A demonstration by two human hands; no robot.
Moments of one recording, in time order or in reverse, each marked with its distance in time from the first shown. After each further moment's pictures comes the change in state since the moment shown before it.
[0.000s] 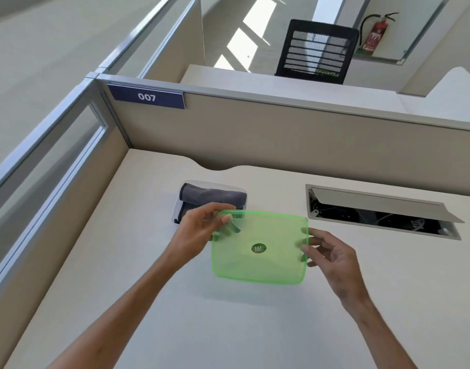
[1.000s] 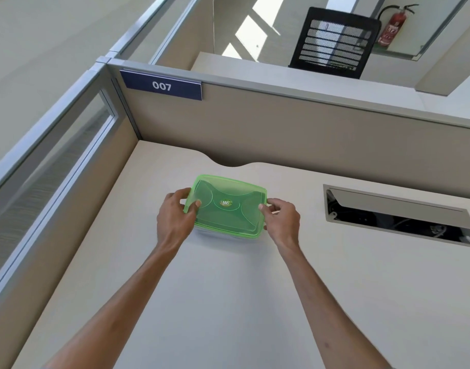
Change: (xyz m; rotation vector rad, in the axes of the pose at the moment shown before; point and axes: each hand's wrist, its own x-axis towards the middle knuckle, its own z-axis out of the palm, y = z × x) left_hand 0.044 -0.058 -0.077 0.476 0.521 -0.106; right_hand 0.123 0.030 0.171 -0.343 0.184 0.096
